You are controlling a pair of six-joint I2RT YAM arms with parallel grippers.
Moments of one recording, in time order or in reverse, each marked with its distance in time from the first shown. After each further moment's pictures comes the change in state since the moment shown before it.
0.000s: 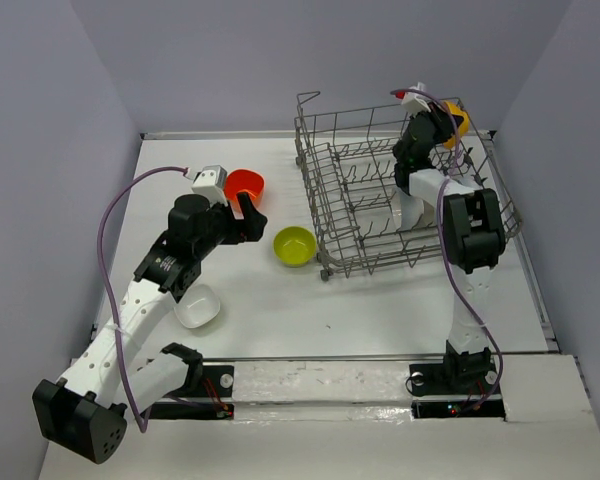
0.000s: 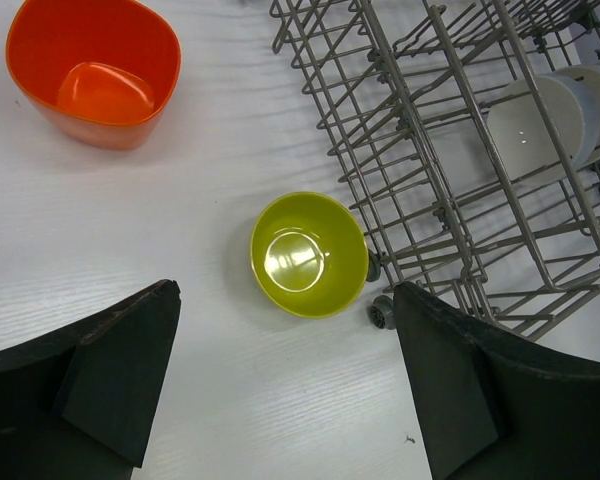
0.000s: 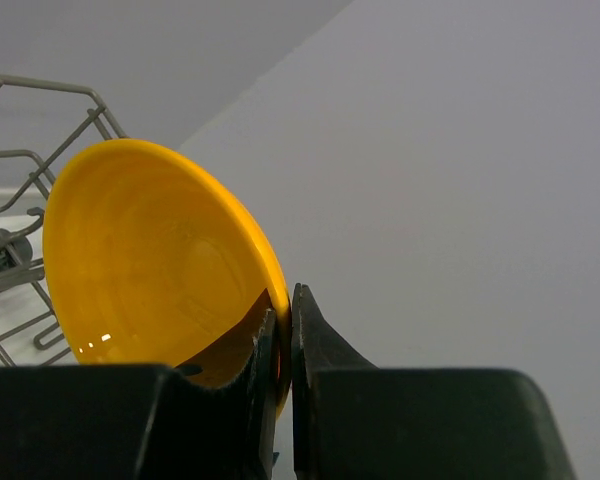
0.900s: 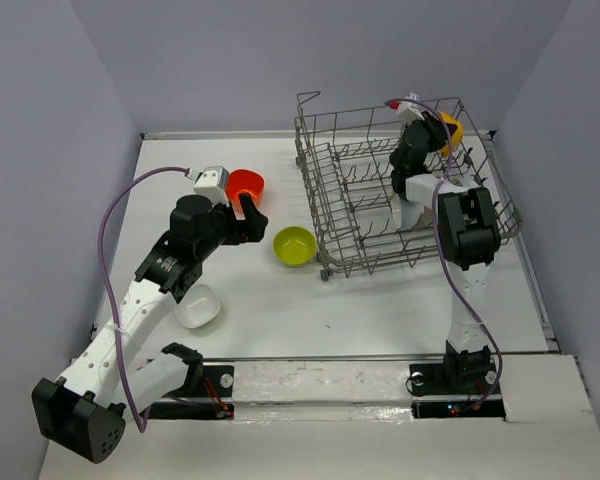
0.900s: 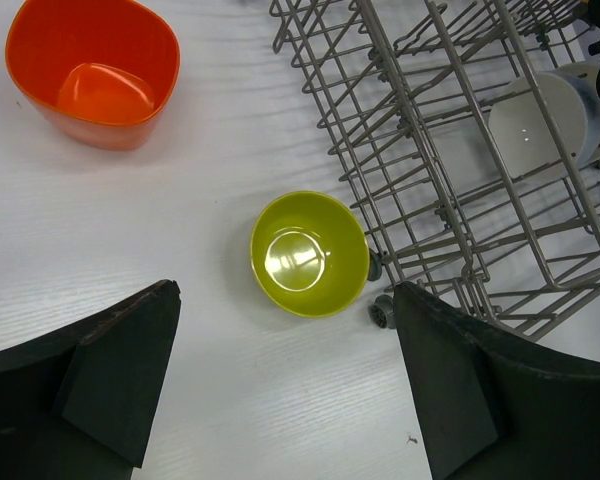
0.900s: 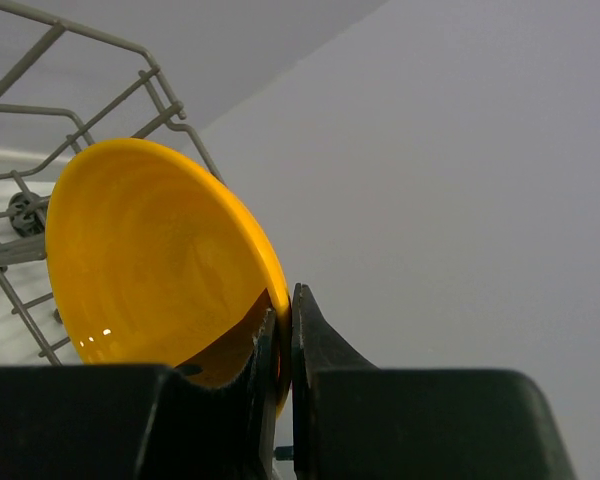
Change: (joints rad) left arm -0.021 0.000 0.000 0.000 -0.023 0.004; right arm 0.000 0.055 -0.026 0.023 -0.003 -0.015
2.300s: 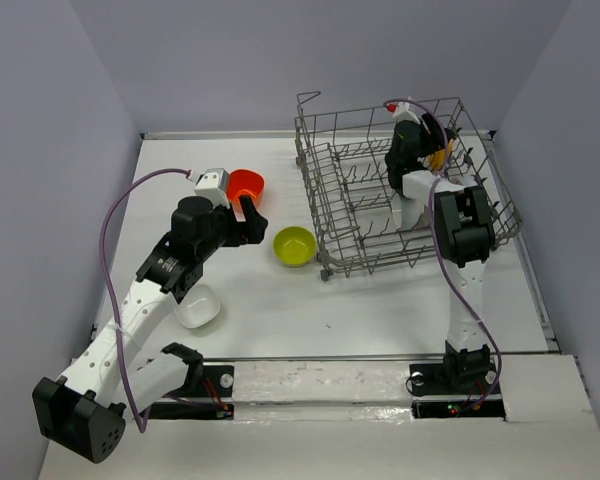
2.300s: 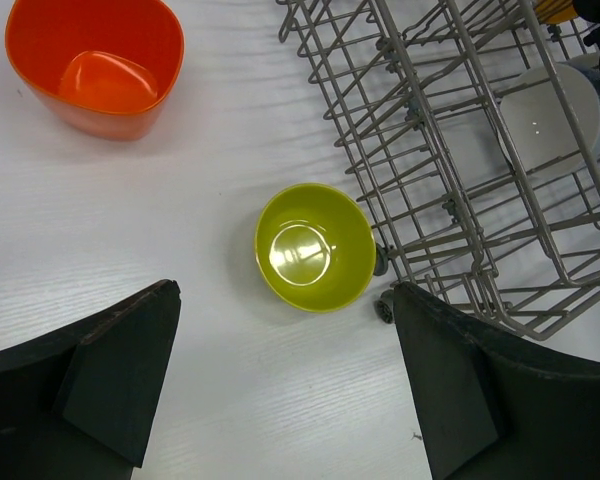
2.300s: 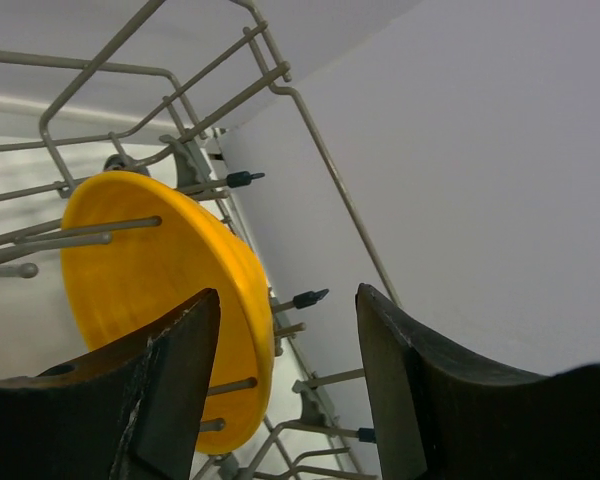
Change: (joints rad) left arm 0.000 0.000 -0.014 -0.001 -0.004 0.000; right arm 0.007 0.058 0.073 -0.246 0.000 0.221
